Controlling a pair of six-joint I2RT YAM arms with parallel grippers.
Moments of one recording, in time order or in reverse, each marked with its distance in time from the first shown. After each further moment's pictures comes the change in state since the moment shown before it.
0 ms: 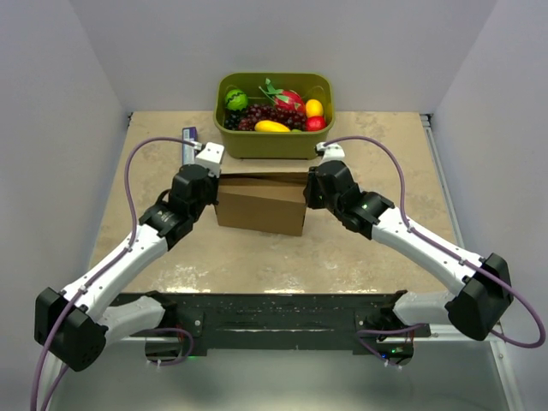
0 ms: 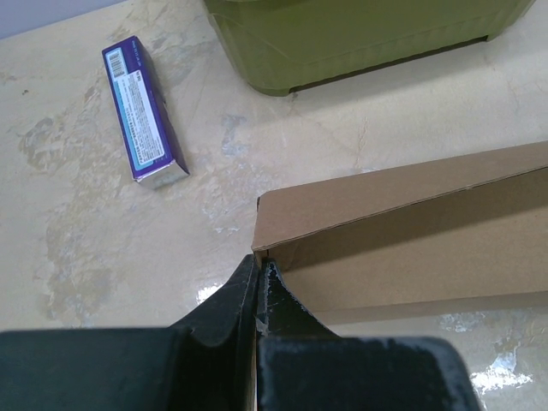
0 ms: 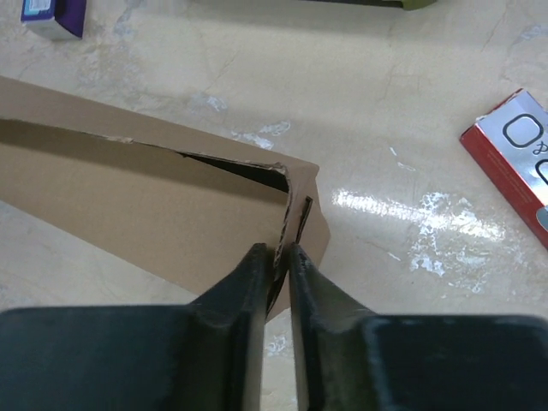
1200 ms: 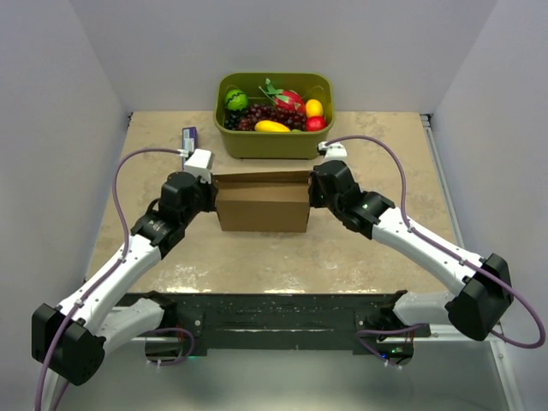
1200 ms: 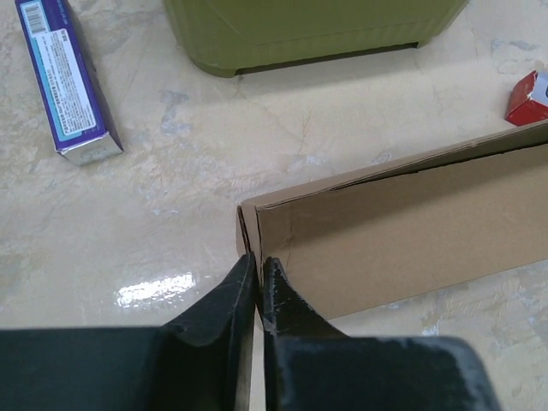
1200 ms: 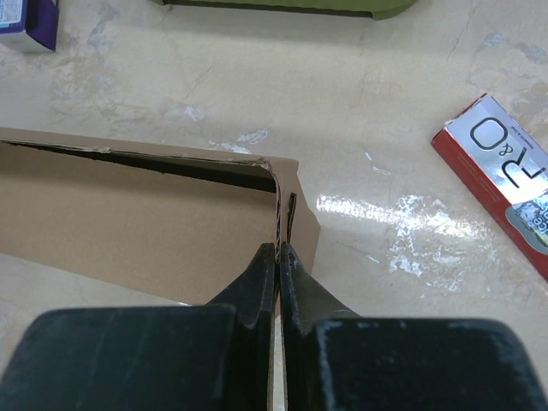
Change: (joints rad) left arm 0.068 -0.092 -0.100 0.025 0.200 -0.150; right arm 0.000 -0.002 0.000 -0.006 0.061 -0.016
